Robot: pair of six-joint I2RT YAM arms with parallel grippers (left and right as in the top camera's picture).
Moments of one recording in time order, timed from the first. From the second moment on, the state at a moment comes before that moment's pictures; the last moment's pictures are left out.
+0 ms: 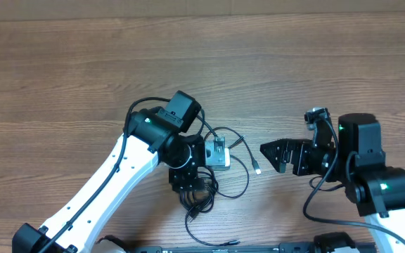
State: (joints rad) left arm -0.56 1.46 1.24 -1.21 0.42 0.94; right arm 0.14 0.93 0.93 -0.93 -0.53 0.26
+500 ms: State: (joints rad) left arm -0.56 1.61 1.23 -1.02 0.21 1.44; right arm 0.14 0.93 0.93 -0.97 -0.52 0.26
